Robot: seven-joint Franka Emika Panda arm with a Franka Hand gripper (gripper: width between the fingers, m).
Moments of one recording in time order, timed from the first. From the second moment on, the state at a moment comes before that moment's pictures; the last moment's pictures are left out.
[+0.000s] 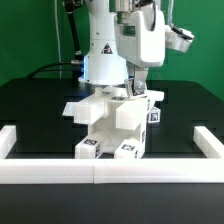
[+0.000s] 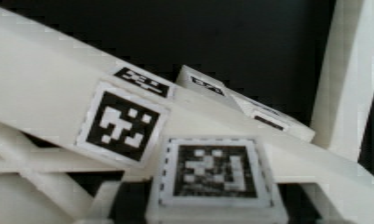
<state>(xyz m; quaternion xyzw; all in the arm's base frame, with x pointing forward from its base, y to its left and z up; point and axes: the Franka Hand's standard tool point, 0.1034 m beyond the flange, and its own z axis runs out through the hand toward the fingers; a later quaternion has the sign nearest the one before) 0.563 0.019 0.118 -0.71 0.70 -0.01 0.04</state>
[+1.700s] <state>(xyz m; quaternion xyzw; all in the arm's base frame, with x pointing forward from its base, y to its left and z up) 0.565 0.030 0.116 -0.94 0.34 -0.02 0.03</state>
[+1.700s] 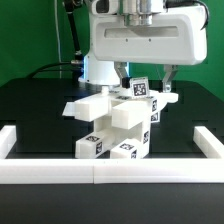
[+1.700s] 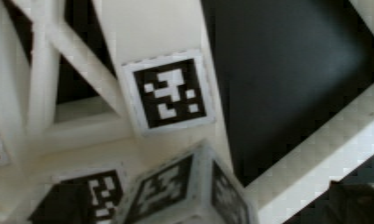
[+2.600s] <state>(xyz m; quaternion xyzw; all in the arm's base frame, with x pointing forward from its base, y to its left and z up) 0.565 0.026 0.116 -0.99 0.13 -0.03 0.03</state>
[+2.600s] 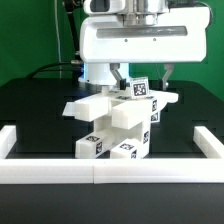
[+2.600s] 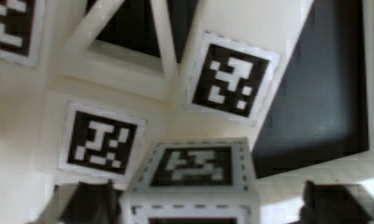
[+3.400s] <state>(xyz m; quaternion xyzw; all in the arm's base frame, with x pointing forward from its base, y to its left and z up) 0.565 0.026 0.116 -0.97 0.22 -0.03 0.03</state>
